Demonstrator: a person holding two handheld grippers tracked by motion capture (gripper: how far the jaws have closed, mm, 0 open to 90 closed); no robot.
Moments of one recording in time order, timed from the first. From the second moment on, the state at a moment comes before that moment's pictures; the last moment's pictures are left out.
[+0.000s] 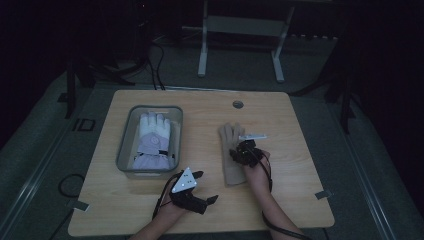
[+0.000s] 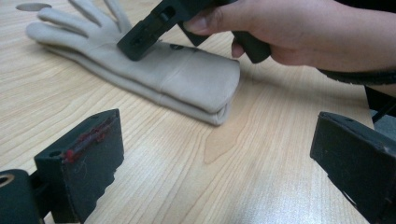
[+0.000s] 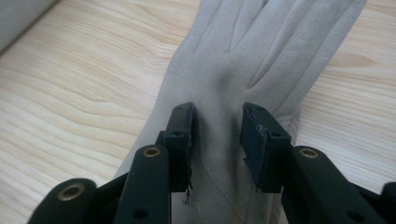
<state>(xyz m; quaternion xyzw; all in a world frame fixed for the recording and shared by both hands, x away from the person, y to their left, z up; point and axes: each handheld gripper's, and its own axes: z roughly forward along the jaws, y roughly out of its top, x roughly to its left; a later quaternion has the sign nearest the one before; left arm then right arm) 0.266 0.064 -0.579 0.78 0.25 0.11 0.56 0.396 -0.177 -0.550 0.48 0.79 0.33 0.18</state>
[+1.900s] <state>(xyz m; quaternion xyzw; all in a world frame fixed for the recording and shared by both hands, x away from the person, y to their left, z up) 0.309 0.003 -0.549 0.85 0.19 0.10 0.48 0.414 -0.254 -0.482 0.43 0.78 0.43 0.13</state>
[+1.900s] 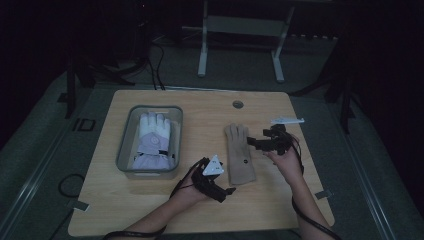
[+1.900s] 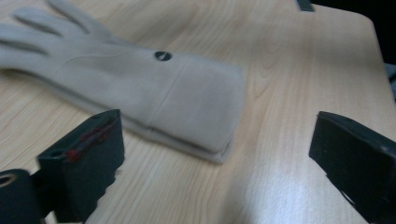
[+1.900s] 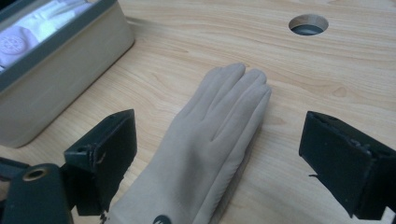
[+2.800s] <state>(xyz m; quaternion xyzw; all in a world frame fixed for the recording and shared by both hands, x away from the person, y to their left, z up) 0.349 -0.045 -0.555 0.91 0.13 0.10 0.39 0.484 -0.217 -0.525 0.46 0.79 0.39 0.07</state>
